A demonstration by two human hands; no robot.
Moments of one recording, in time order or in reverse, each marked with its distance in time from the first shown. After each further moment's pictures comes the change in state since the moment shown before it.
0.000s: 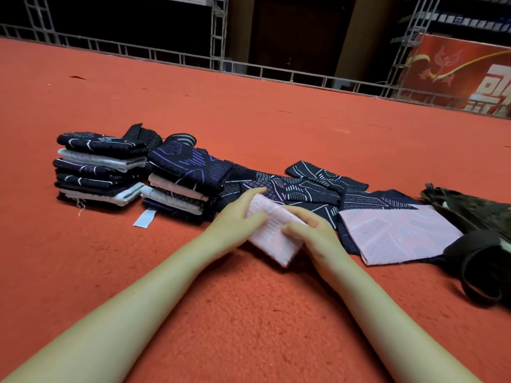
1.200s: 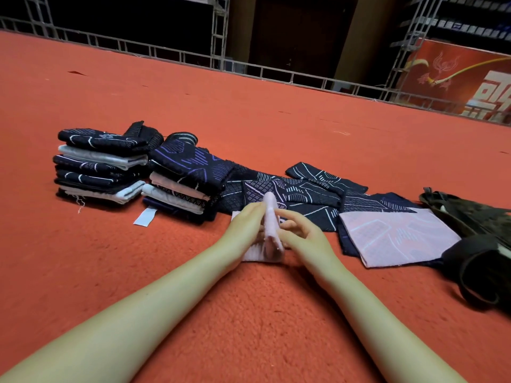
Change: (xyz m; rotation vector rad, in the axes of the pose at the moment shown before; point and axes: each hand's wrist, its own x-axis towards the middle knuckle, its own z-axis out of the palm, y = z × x) left_hand 0.000 0.010 0.026 -0.545 0.021 -0.306; right_hand -0.005 0.004 0.010 -0.131 0.001 0.020
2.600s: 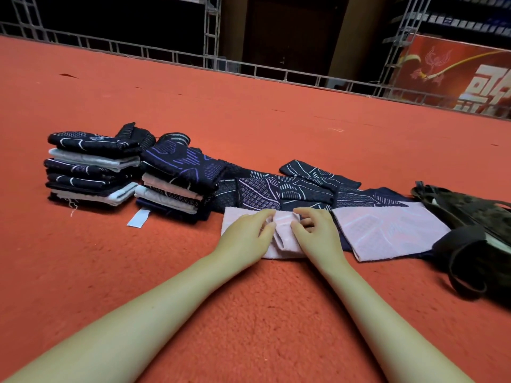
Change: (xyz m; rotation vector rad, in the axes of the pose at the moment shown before) left_hand -0.003 -0.017 0.004 0.820 0.005 0.375; right_hand 0.020 0.024 -0.025 -0.513 0.381 -0.136
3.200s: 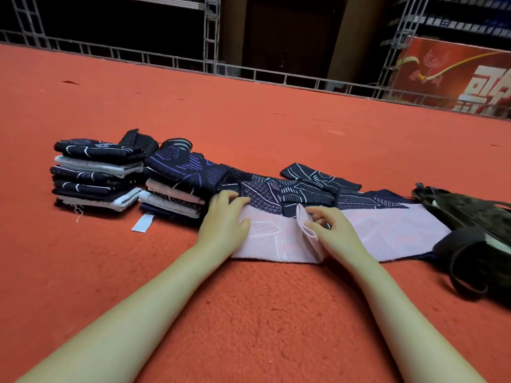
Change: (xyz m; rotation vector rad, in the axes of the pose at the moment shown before) left_hand 0.009 -0.026 -0.029 0.220 0.209 -0.043; right_hand 0.014 0.012 -0.031 0.013 -0.150 -0.015
